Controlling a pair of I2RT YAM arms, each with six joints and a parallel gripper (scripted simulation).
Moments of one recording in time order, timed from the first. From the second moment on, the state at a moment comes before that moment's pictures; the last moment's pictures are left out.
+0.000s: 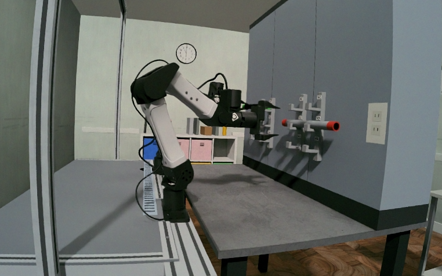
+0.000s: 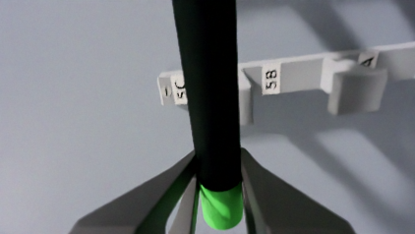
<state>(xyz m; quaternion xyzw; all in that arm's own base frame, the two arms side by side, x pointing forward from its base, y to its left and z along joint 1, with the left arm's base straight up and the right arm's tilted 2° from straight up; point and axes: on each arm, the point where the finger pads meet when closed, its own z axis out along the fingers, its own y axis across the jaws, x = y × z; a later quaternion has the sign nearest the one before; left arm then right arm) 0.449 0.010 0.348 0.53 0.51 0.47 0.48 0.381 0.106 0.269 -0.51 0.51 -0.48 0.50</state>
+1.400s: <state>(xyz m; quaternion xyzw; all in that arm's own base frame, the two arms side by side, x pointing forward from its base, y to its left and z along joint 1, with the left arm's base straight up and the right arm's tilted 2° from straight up) 0.446 -0.061 0.320 0.54 0.51 0.48 0.48 0.381 0.106 0.269 -0.51 0.51 -0.48 0.50</state>
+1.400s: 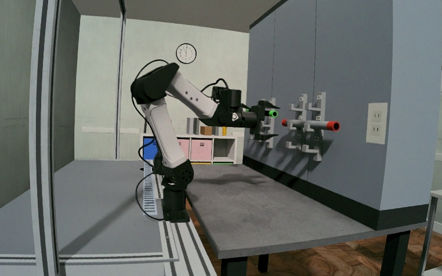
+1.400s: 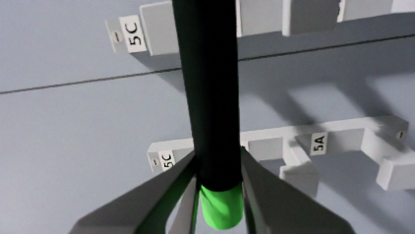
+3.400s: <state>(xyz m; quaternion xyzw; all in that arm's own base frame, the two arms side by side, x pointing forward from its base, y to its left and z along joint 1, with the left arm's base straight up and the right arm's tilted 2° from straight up) 0.446 -0.143 0.279 0.53 0.50 0.49 0.47 0.377 0.113 0.269 -0.52 0.50 -0.48 0.50</state>
